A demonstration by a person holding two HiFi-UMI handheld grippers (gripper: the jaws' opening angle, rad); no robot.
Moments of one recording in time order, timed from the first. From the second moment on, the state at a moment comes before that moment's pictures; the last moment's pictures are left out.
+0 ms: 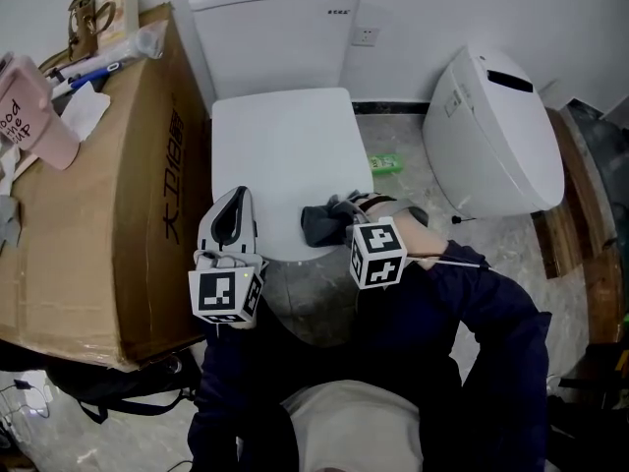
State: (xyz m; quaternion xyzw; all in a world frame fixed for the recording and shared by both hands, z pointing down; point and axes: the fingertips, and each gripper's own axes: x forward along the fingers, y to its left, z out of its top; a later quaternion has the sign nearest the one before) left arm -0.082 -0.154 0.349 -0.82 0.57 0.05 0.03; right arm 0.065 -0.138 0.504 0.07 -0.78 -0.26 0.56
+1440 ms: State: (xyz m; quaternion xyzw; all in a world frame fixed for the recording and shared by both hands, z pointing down) left arm -0.131 -0.128 0.358 -0.76 0.65 0.01 0.03; right arm -0.047 -0.446 0.433 0.25 -0.70 -0.44 0.50
